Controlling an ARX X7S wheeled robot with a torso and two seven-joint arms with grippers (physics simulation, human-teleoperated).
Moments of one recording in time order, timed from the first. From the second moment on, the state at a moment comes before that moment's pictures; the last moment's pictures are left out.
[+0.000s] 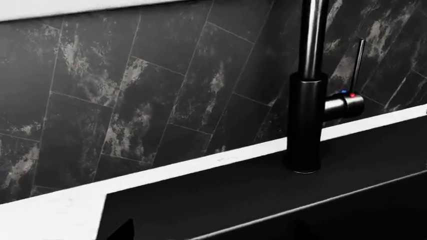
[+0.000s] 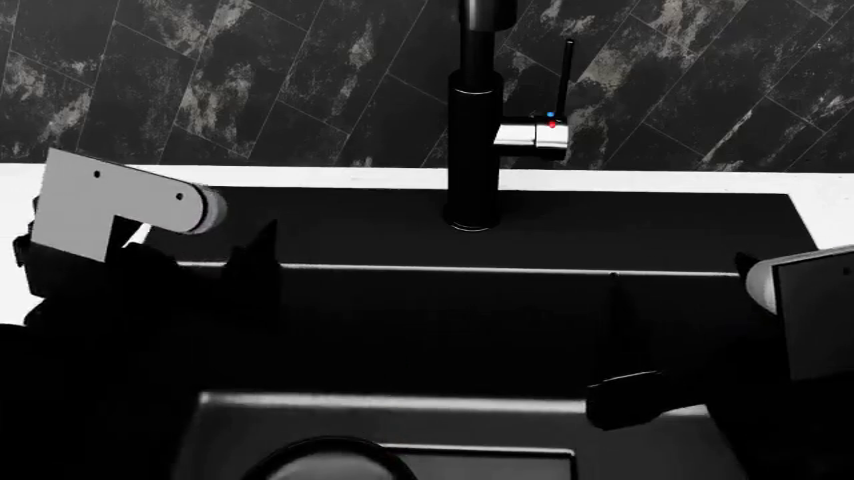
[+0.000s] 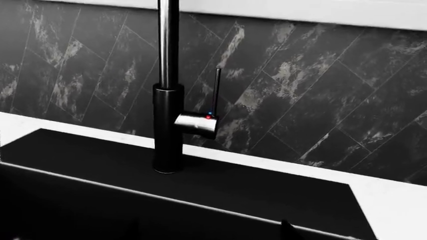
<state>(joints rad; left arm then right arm) -0.86 -0.41 0.48 0.16 -0.79 -0.86 -0.39 0.50 0.86 -0.22 -0.37 1.00 0.62 0.25</state>
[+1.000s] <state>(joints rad) -0.74 -0.54 0.30 0.18 -0.85 -0.74 -0.40 0.44 0.89 -0.14 -0.41 1.03 0.58 0.32</state>
